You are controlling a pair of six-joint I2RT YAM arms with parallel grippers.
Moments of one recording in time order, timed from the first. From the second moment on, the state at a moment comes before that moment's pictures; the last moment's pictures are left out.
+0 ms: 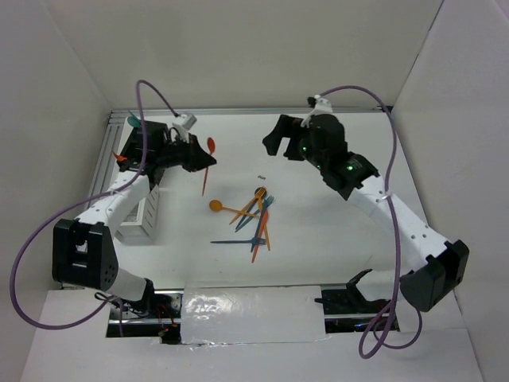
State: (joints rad) left arm -0.19 1.46 1.07 -0.06 0.76 -0.16; right arm 0.59 1.32 1.31 -0.34 0.11 0.52
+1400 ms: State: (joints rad) left arm 0.47 1.77 1.05 0.81 0.72 -0.40; right arm 0.41 1.46 1.19 -0.16 -0.05 0.54
